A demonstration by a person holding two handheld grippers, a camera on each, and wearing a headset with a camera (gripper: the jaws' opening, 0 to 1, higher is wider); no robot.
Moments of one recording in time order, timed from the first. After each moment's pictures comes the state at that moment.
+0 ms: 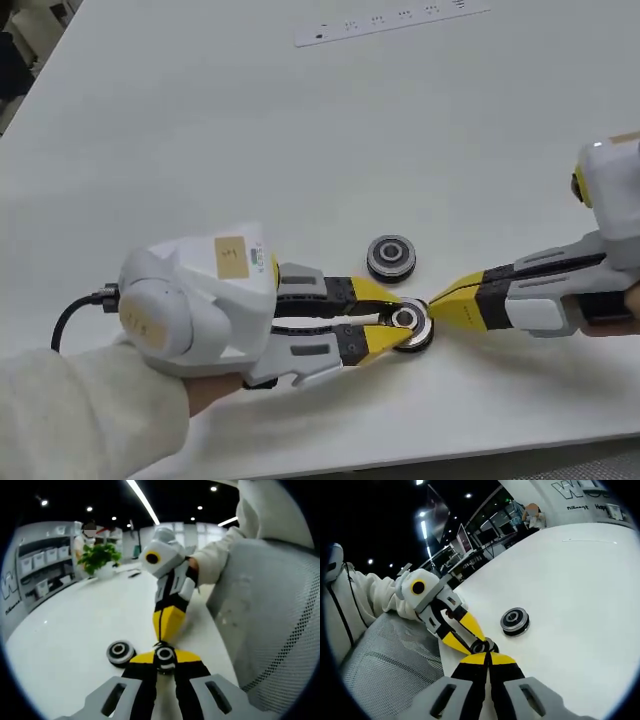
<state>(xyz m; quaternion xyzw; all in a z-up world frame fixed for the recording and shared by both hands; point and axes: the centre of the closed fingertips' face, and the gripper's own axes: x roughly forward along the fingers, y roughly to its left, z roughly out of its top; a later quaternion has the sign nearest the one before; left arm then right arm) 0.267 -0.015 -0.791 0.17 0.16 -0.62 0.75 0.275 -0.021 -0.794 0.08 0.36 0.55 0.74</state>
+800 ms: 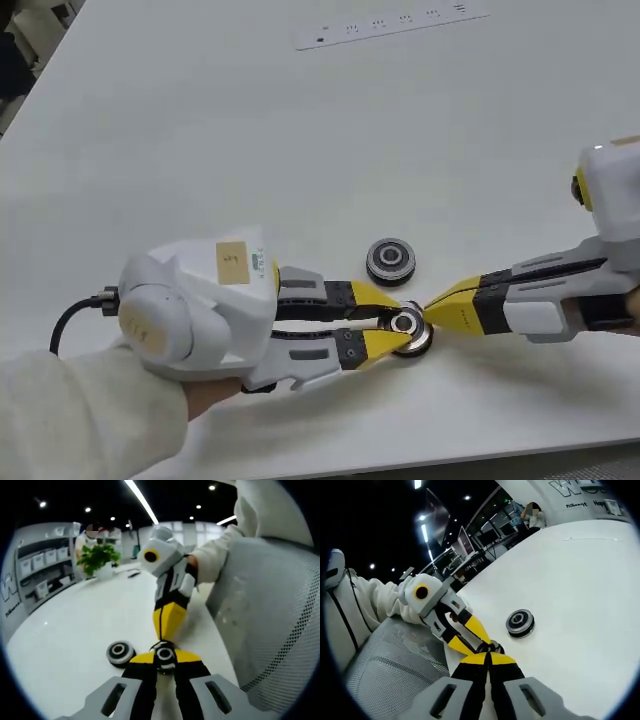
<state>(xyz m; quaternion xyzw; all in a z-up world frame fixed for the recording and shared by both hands) 0.266 -0.015 -0.791 0.17 0.16 -0.62 0.75 0.270 -0.017 -0.787 0.10 0.37 0.56 0.74</state>
